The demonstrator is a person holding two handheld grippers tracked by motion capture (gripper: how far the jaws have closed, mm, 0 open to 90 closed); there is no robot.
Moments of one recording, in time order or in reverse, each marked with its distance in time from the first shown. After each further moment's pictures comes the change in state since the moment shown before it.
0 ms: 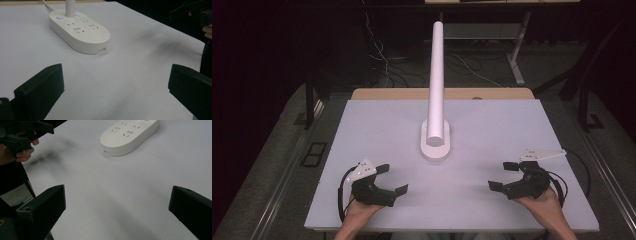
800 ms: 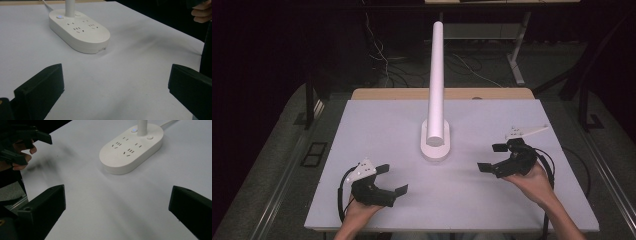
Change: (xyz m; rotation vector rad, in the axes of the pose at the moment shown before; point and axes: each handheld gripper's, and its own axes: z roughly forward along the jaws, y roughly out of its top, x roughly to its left) left arm 0.000 0.000 0.000 -0.002 -0.002 -0.003; right arm -0.007 0.055 0.022 0.051 0.024 -0.062
